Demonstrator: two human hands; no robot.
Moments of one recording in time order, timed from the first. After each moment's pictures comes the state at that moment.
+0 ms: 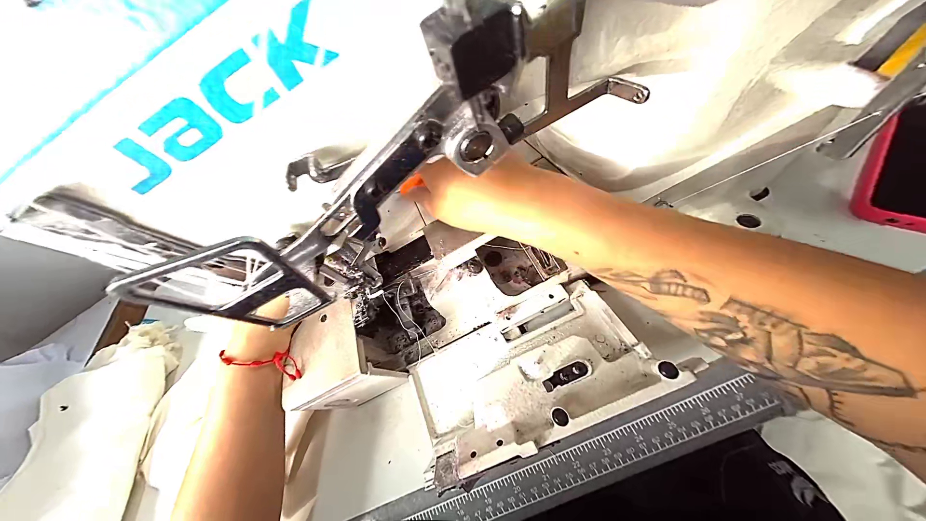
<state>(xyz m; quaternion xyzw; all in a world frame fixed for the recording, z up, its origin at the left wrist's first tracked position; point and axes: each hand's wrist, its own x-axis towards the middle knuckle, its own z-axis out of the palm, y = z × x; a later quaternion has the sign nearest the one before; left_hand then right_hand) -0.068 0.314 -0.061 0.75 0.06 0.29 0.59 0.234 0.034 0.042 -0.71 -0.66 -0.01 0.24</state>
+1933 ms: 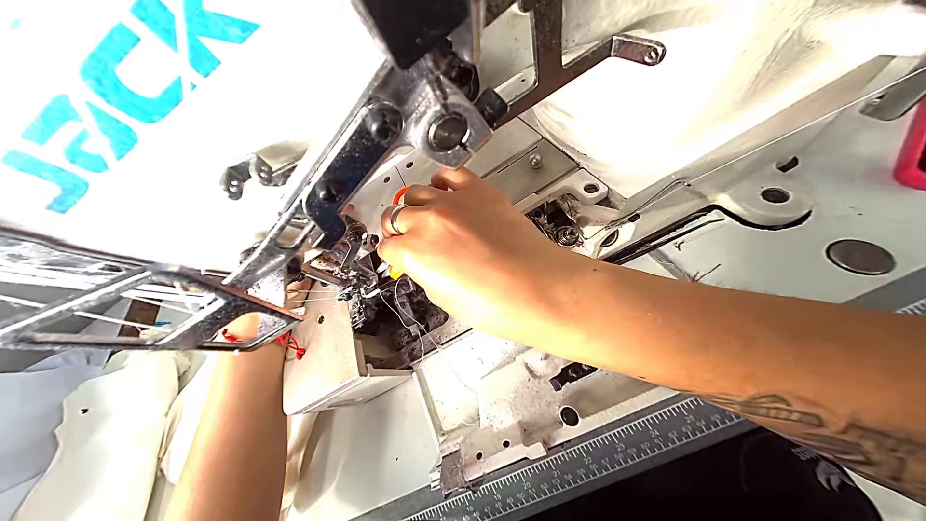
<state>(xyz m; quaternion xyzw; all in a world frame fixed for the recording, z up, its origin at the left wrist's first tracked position) 0.056 0.144 0.033 0.81 0.22 0.29 0.46 0.194 -0.004 0.019 -0.60 -0.73 -0.16 0.28</state>
